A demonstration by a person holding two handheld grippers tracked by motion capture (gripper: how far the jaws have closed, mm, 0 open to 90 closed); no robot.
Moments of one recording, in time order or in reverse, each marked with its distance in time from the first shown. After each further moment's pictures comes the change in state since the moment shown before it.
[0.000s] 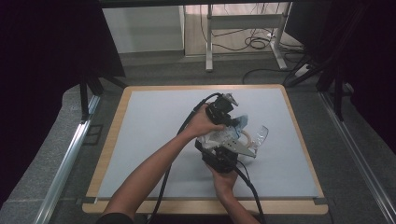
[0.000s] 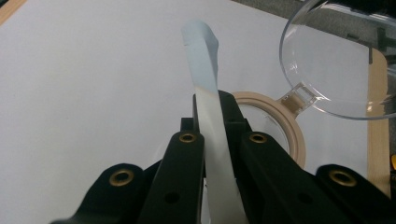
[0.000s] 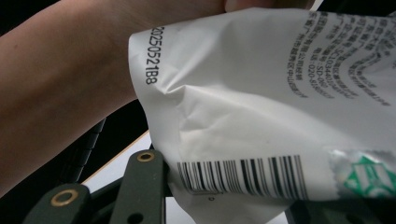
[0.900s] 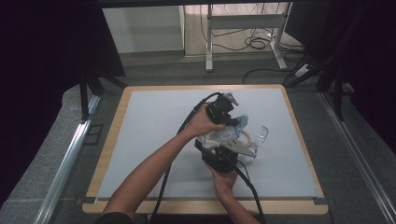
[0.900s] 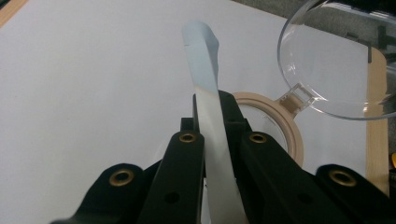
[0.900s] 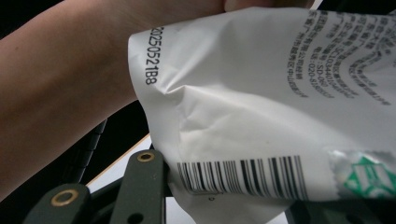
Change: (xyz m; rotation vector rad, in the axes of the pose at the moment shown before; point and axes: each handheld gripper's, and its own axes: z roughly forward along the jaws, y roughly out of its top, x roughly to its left) left arm 0.000 0.002 -0.002 0.003 -0.002 0.004; right arm 0.001 0.002 0.000 -0.005 0.003 0.008
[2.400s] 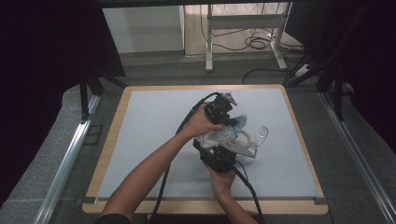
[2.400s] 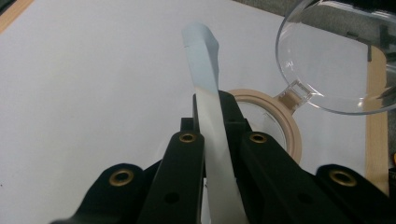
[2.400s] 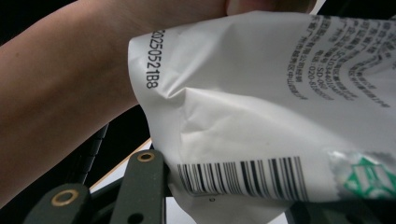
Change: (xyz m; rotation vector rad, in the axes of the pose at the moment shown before) left arm -0.001 -0.002 -0.004 -0.001 0.008 0.003; right arm 0.005 0.000 0.002 -0.013 0.000 0.002
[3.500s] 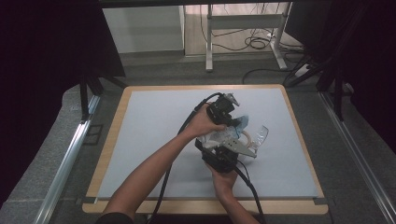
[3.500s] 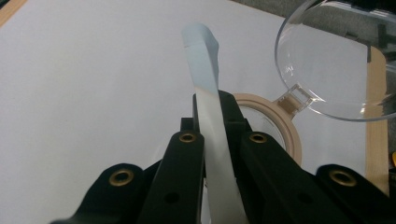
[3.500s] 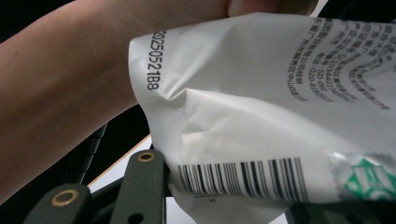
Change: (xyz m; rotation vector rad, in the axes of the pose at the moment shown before) left arm 0.000 0.002 0.004 0.005 -0.005 0.005; right arm -0.004 0.000 -0.003 0.005 -0.004 -0.002
